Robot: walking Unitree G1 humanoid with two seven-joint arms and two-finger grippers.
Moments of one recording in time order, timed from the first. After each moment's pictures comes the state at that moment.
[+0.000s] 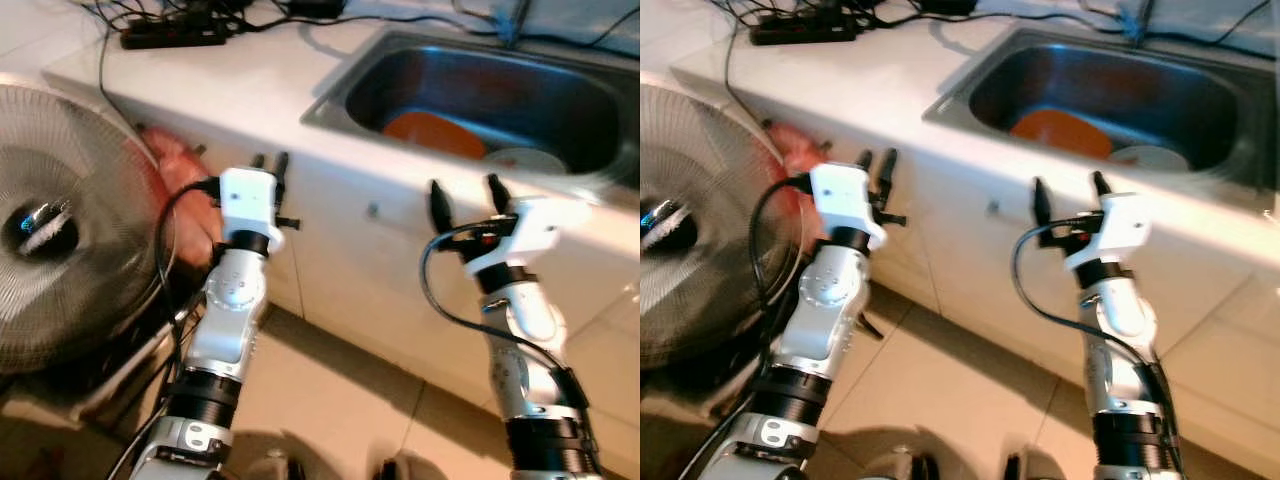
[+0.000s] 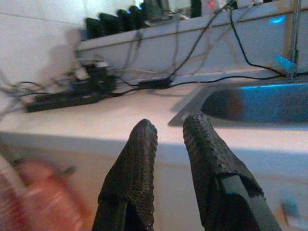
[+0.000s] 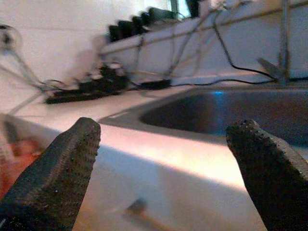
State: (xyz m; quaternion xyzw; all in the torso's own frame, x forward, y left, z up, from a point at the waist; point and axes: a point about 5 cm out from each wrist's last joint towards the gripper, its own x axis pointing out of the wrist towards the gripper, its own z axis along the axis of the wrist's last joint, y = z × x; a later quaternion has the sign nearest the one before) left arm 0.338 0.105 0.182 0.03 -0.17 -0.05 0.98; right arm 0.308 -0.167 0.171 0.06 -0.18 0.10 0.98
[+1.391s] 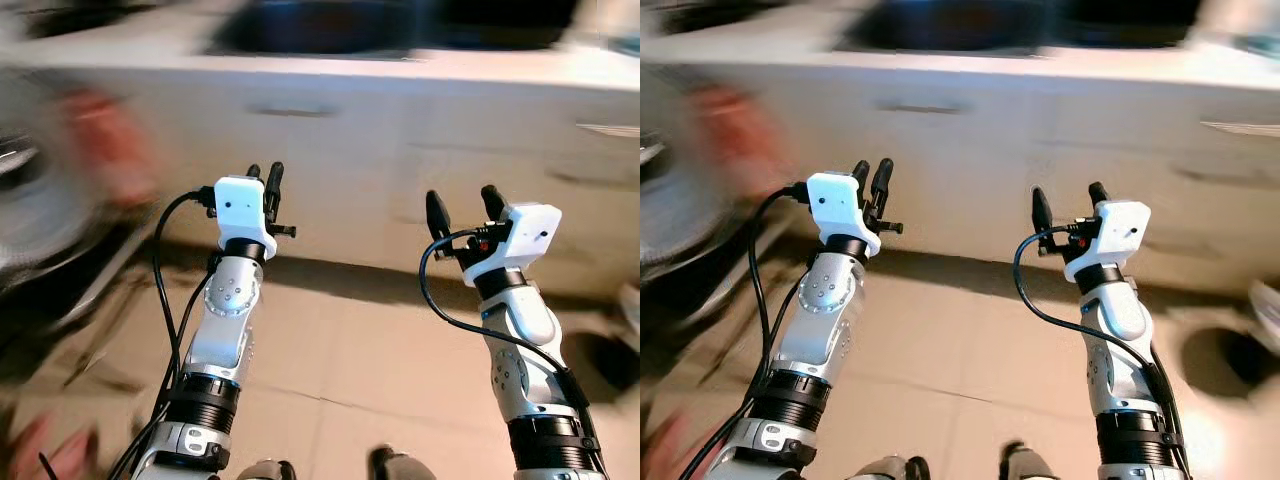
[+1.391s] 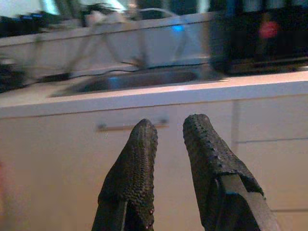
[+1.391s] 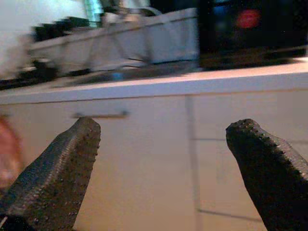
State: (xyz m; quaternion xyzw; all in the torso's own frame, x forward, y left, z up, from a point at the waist) left arm 0.337 0.110 0.170 0.01 -0.15 -0.05 0.99; right arm 0.310 -0.174 0.153 0.05 -0.14 0.09 0.98
